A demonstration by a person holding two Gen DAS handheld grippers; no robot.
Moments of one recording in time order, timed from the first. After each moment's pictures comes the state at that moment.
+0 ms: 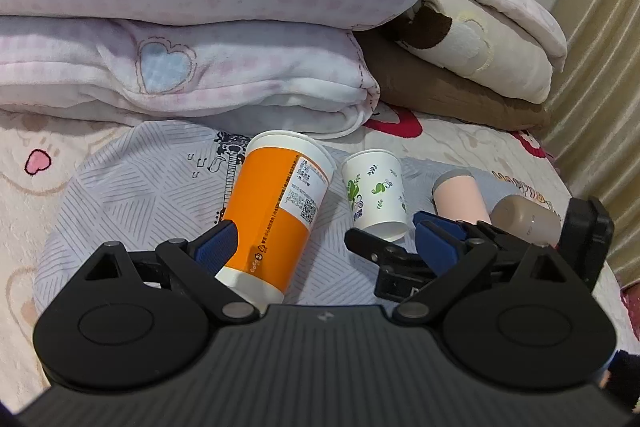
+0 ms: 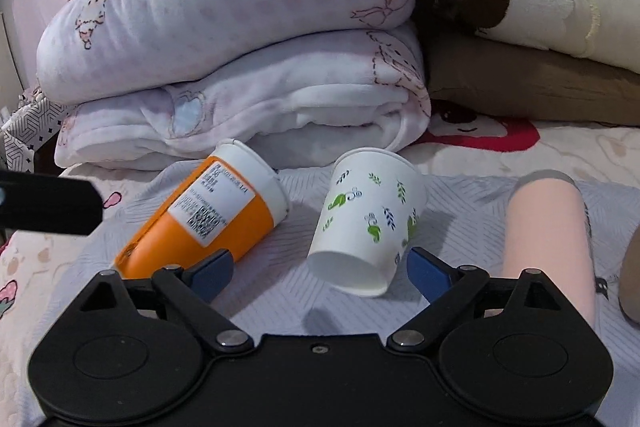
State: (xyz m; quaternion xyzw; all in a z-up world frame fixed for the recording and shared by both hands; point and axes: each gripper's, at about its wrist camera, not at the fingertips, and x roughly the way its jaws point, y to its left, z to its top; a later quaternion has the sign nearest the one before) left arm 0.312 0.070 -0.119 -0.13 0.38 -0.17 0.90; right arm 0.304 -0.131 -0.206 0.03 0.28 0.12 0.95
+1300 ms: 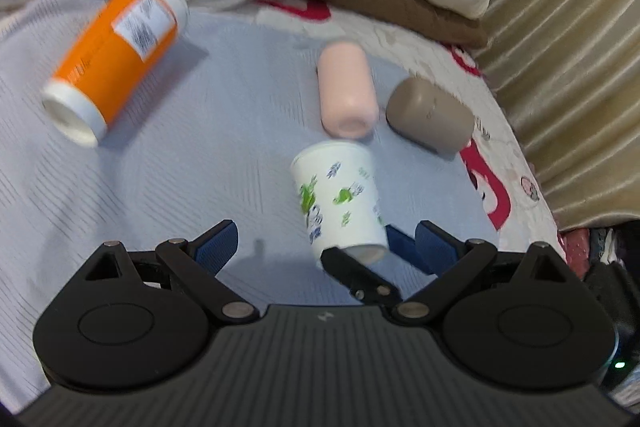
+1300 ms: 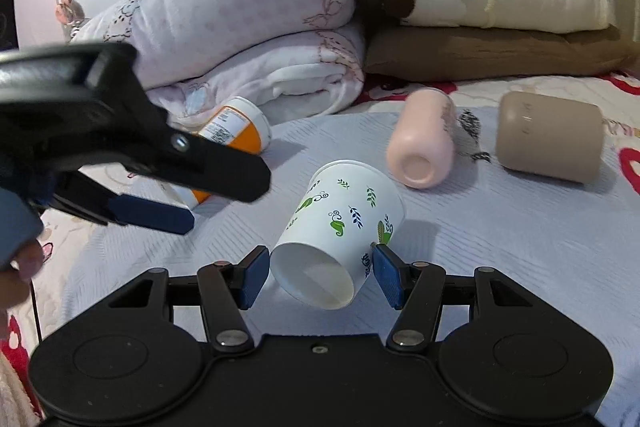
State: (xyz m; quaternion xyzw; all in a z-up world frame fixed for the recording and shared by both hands) left arm 0.234 -0.035 -0.146 -0.16 0.49 -0.25 0.82; right arm 0.130 -0.186 -0.213 0.06 0.28 0.07 0.96
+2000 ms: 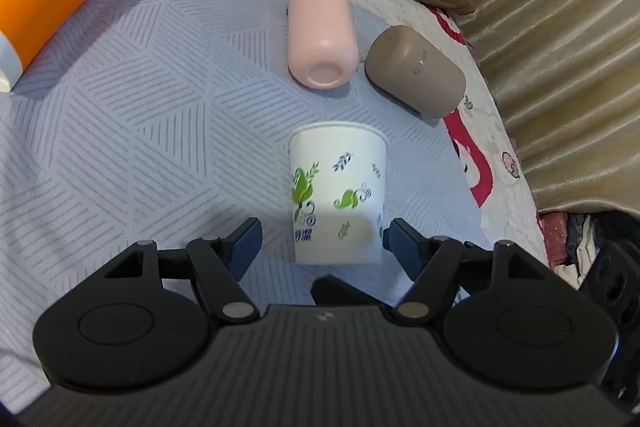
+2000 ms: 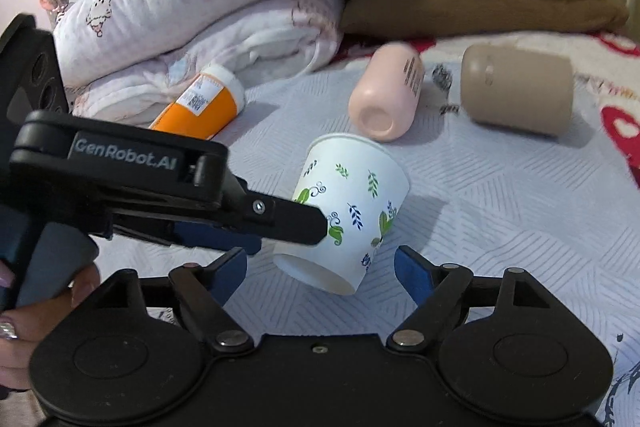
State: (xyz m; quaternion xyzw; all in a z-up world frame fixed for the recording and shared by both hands) left arm 0.253 -0.068 -0.186 -0.19 0.53 -0.29 0.78; right arm 0.132 -0.218 -0.212 0.09 0.35 0.10 0.93
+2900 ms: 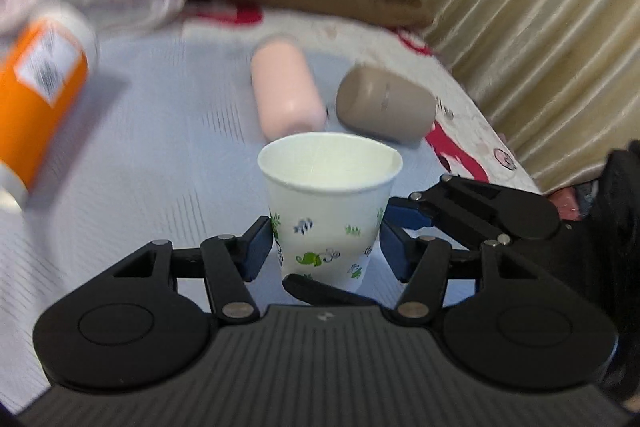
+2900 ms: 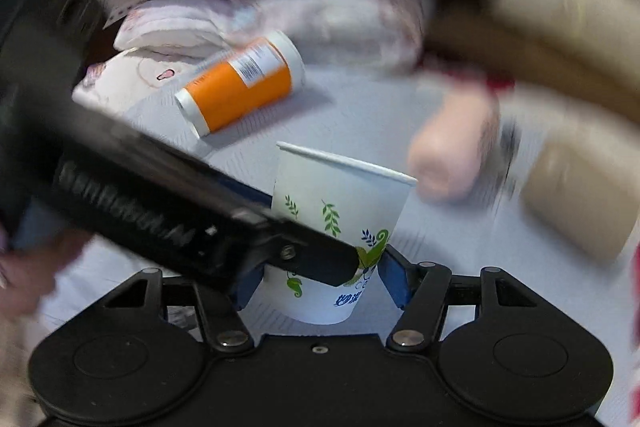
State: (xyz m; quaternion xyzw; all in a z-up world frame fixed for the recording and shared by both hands) left arm 0.248 -0.069 -0.155 -0.10 0.42 -0.34 0.84; right arm 0.156 -0.181 -0.190 -0.15 0.31 0.16 0.93
